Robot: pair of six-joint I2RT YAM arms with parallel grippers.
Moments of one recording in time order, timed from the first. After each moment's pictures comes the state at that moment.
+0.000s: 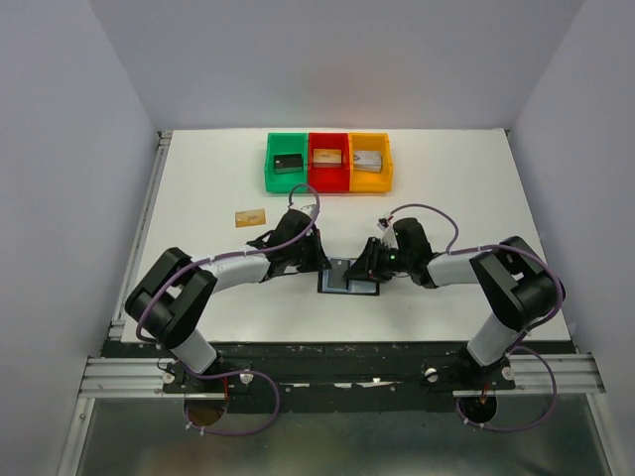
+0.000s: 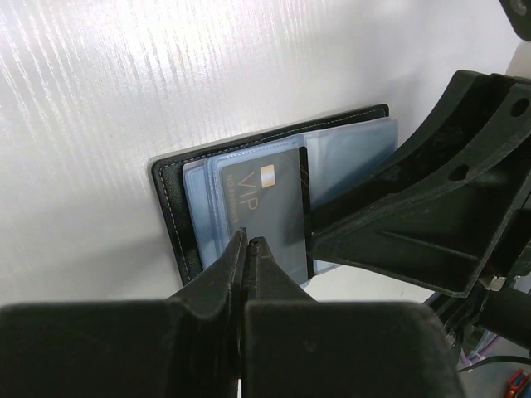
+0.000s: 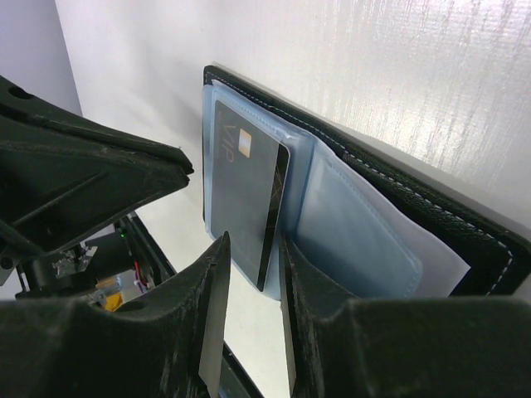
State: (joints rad) left arm -0.66 1.60 0.78 0.07 0.22 -0.72; right arm 0.49 1.68 0.57 0.40 -0.58 0.81
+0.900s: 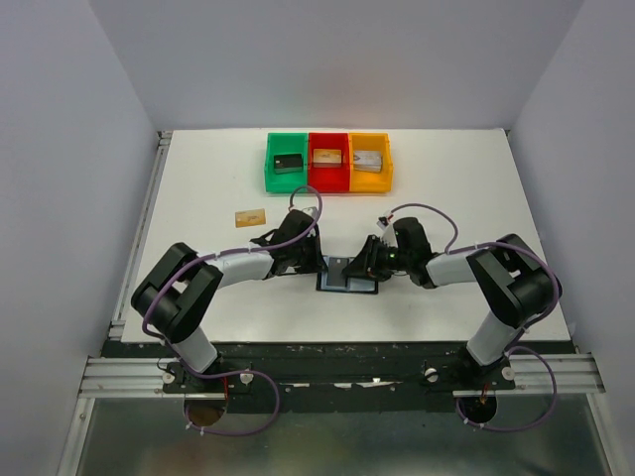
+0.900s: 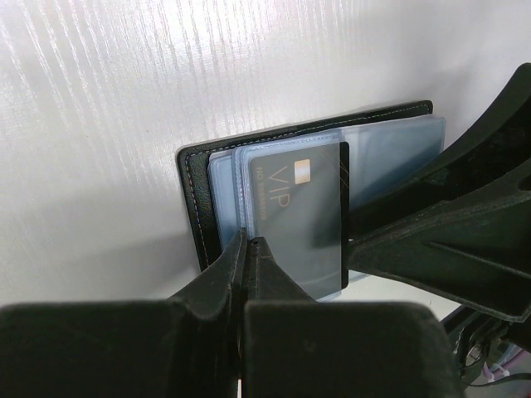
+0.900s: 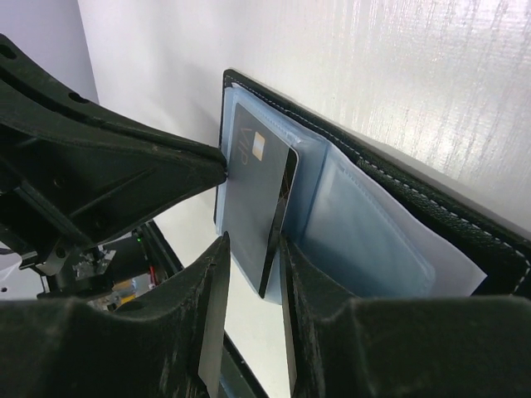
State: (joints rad) left arm -0.66 1.64 0.80 0.01 0.19 -0.71; right arm 0.49 1.71 0.58 0.47 -0.60 0.85
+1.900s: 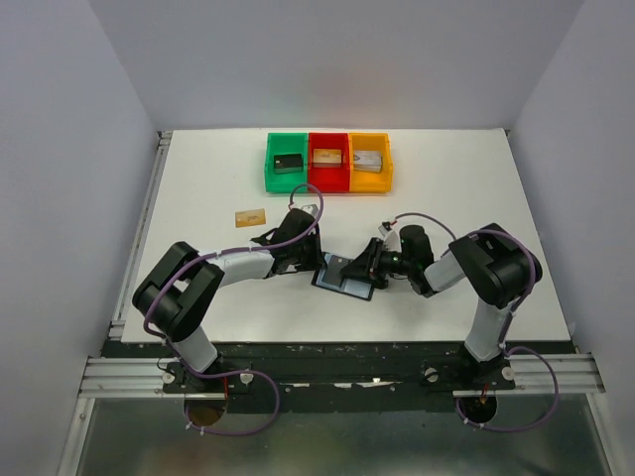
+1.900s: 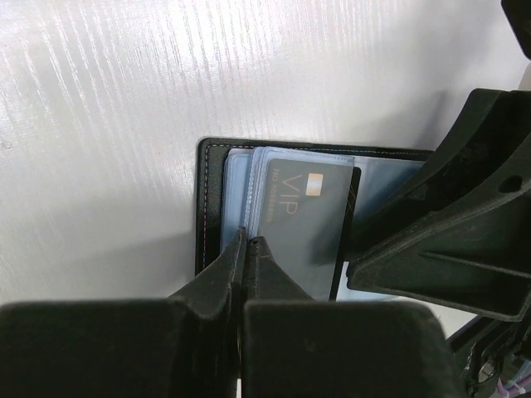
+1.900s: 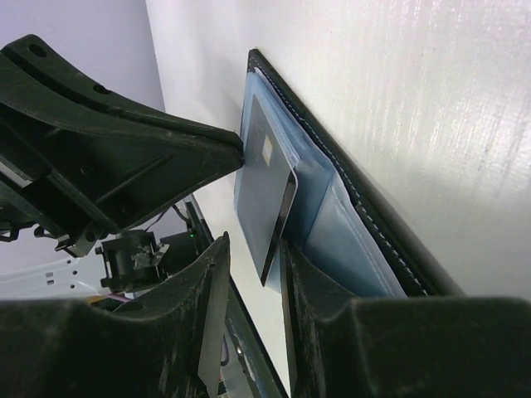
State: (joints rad) left arm -0.66 1.65 0.81 0.03 0.15 -0.69; right arm 0.46 1.86 0.50 0.86 -0.72 1.06
